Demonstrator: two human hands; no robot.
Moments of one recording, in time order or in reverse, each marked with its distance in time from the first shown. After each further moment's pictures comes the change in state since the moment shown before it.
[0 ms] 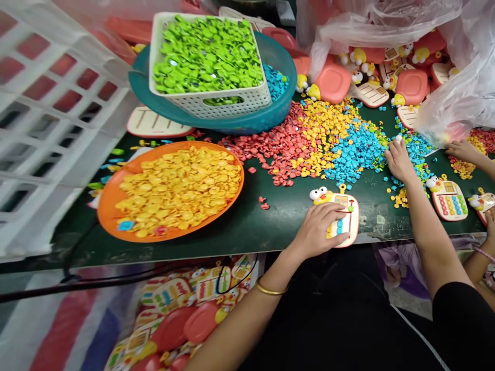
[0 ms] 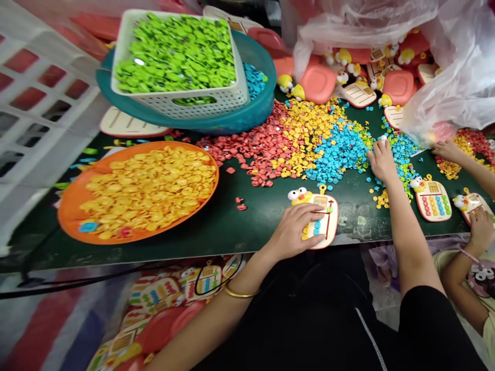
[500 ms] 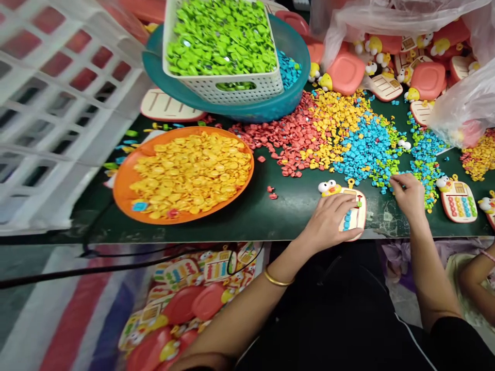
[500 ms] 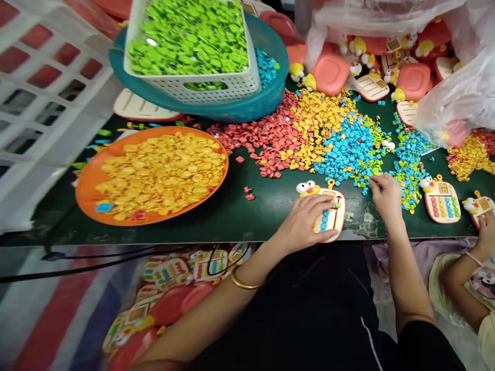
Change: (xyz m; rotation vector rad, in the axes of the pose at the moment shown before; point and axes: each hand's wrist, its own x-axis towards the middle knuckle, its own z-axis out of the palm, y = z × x) left_hand 0.010 0.017 -0.006 0.094 -0.050 -0.001; right_hand -0.101 -0.079 -0.021 0.199 0.134 0.137
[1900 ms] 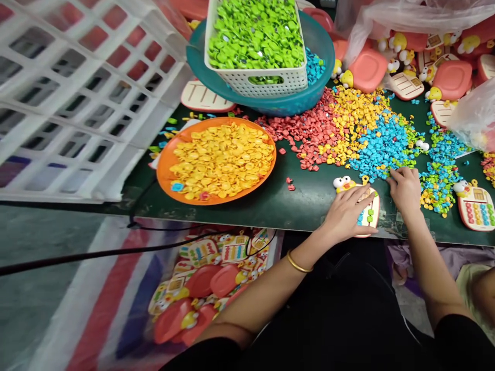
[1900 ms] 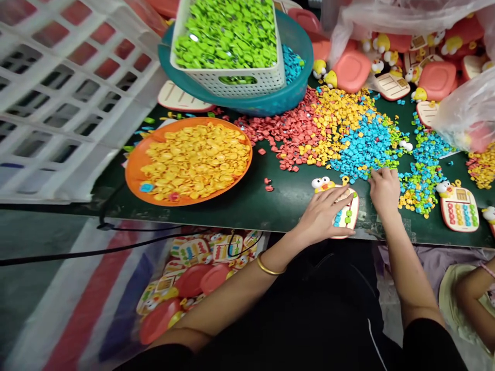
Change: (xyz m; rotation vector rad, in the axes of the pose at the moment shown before) left_hand 0.006 0.006 0.012 0.054 -0.041 -0.076; right_hand 0.004 -0.021 0.035 -0.196 -0.056 -0.169
